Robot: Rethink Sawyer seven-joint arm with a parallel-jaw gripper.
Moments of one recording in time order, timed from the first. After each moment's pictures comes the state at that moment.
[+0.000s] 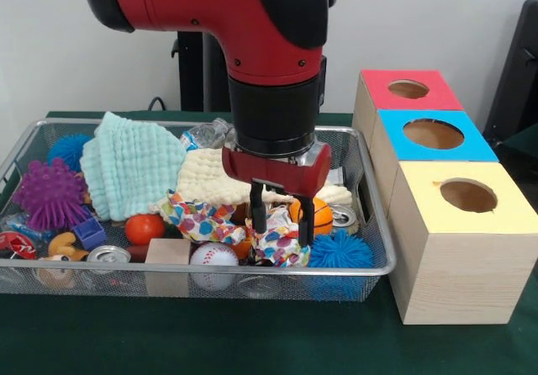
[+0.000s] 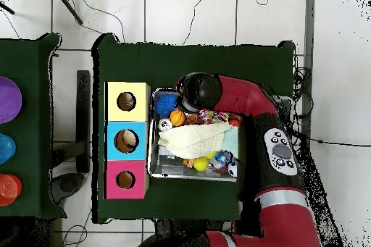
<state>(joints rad) -0.35 -0.48 0.17 1.34 -0.12 0.68 2.06</state>
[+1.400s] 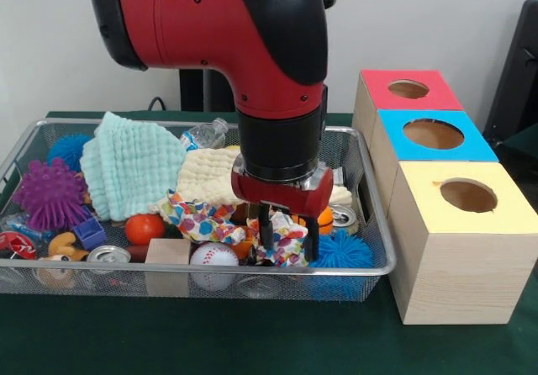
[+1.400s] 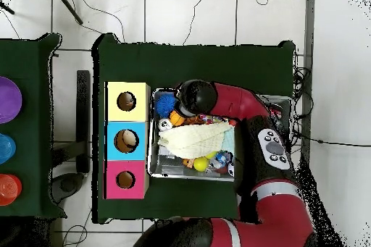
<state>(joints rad) -0.36 -0.42 0.18 1.35 -0.12 0.63 2.06</state>
